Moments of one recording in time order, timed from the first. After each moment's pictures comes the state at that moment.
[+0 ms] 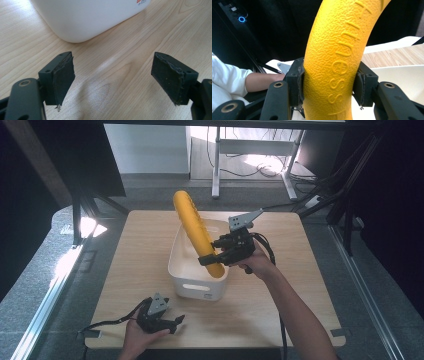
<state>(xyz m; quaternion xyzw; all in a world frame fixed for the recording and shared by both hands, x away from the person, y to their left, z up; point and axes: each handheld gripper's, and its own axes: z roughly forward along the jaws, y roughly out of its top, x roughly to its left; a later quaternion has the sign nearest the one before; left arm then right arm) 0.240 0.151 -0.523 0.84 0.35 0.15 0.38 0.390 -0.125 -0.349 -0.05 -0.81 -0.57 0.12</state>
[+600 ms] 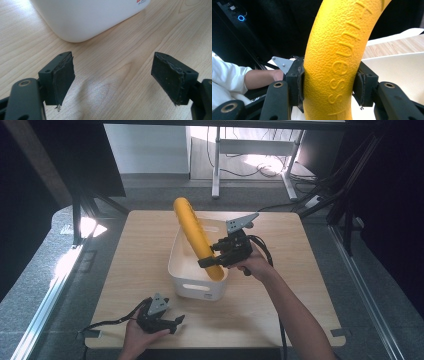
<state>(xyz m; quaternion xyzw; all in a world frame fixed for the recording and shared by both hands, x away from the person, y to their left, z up) 0.240 0.150 -0.523 0.84 0.35 0.15 0.38 0.399 -0.122 -0.369 -0.07 -0.81 -0.56 0.13</state>
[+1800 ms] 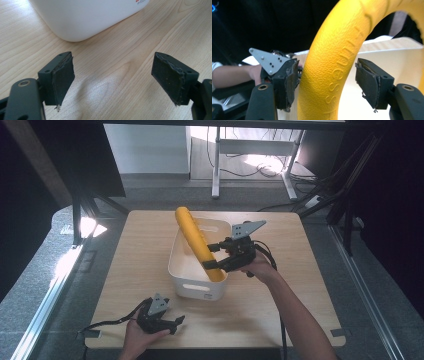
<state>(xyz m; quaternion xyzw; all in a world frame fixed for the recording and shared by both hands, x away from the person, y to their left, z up) 0.239 0.150 -0.523 0.84 0.35 0.15 0.38 0.389 -0.135 -0.378 -0.08 -0.82 -0.57 0.04</state>
